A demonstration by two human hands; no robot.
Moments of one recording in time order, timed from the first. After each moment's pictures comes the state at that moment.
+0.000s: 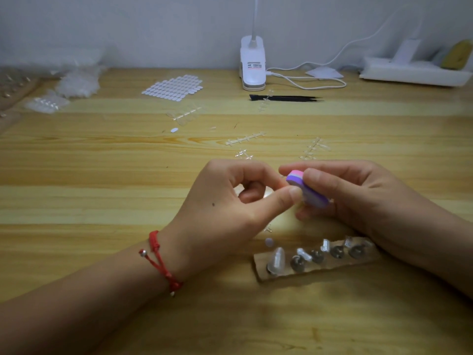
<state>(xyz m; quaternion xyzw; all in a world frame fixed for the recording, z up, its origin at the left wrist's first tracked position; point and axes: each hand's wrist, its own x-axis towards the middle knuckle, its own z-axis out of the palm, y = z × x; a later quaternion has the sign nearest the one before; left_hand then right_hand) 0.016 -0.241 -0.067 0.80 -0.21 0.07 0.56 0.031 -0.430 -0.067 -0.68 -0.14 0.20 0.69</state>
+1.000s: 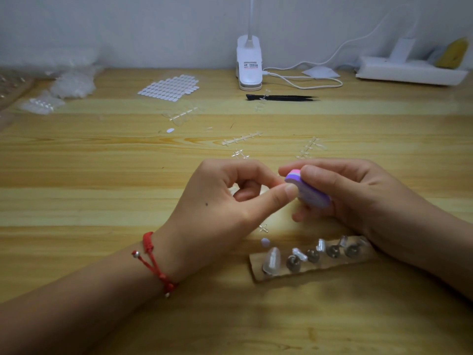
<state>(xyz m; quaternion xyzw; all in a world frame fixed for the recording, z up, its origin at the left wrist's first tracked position) 0.017 -0.241 -0.068 0.79 -0.21 0.07 0.57 0.032 -0.430 -0.069 -0.67 -0.15 0.19 0.70</state>
